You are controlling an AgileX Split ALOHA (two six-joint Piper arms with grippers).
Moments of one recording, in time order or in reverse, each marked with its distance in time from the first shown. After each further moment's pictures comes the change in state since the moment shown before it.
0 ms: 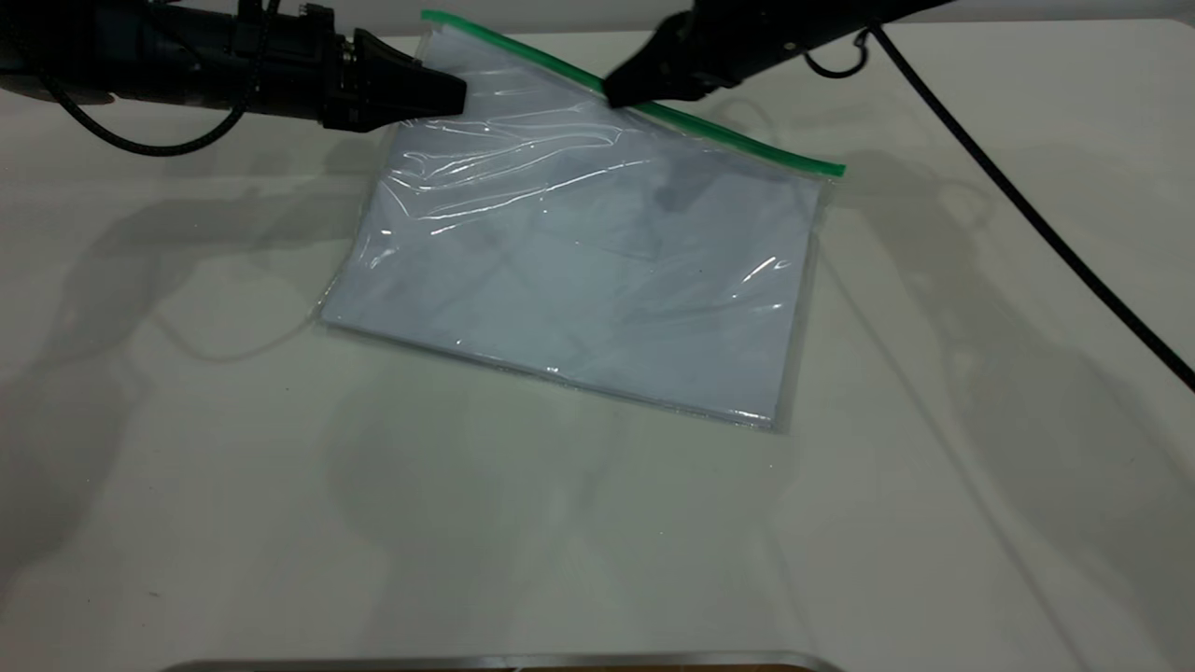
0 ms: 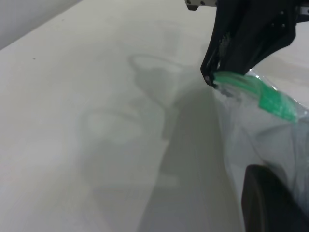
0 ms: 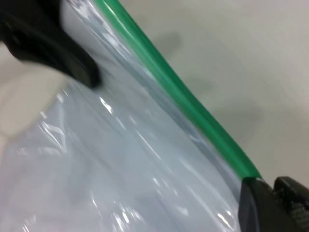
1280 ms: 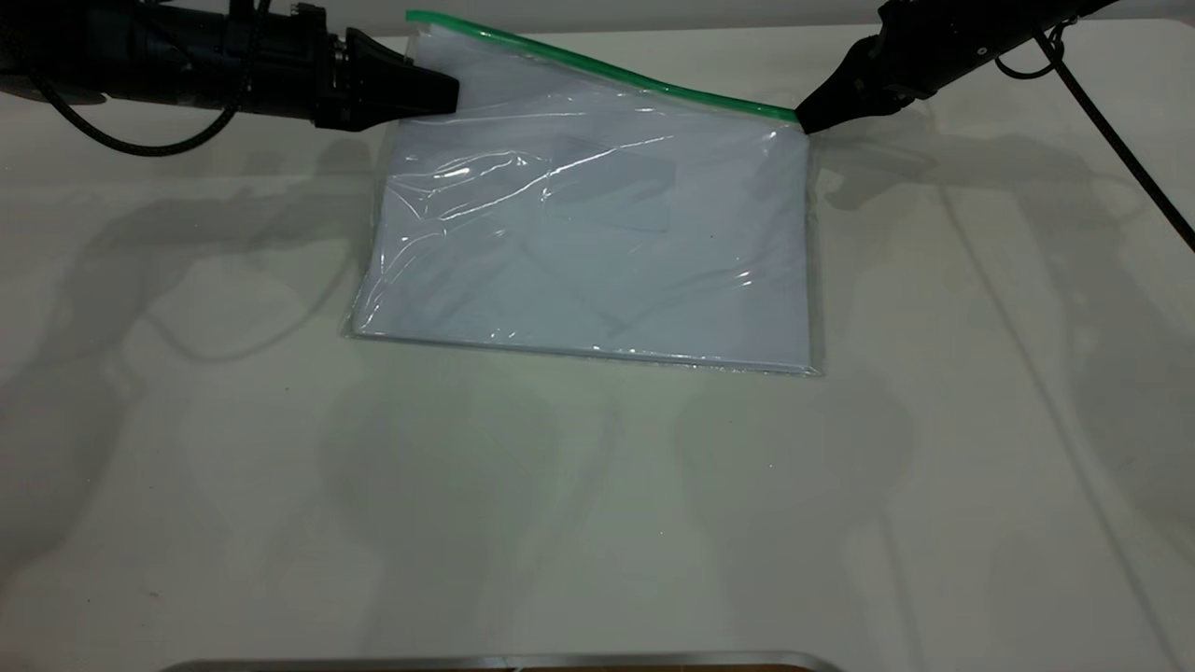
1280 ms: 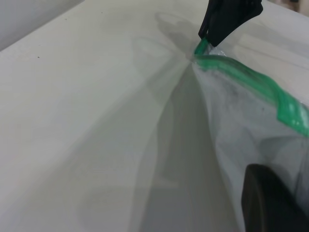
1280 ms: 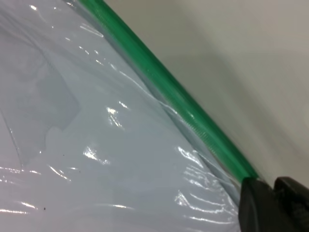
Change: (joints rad) left arm 0.007 0.000 0.000 0.004 0.006 0.000; right arm -0.216 0.002 0.000 -0.262 0.055 0.102
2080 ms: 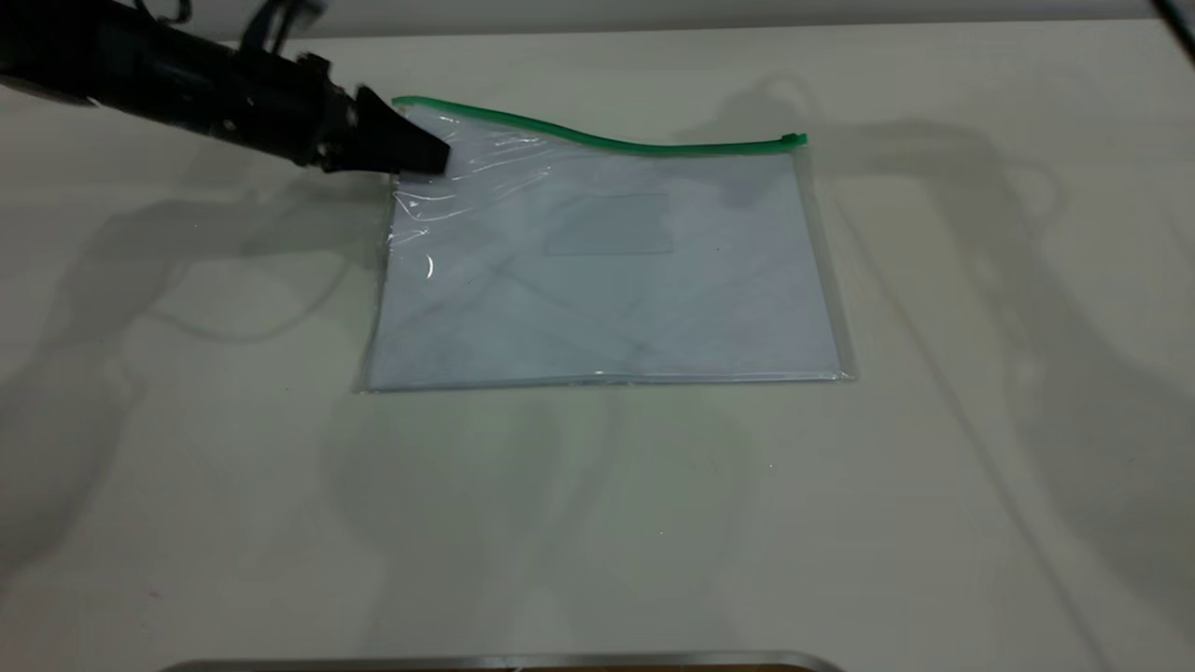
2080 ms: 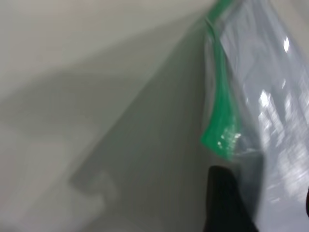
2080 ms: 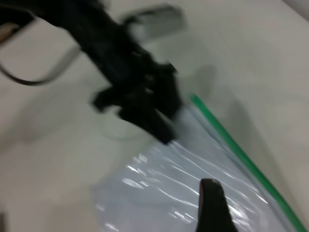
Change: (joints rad) left arm 0.012 -0.026 0.000 0.210 -0.111 -0.646; right arm 0.164 -0.304 -0.110 0.024 0.299 0.276
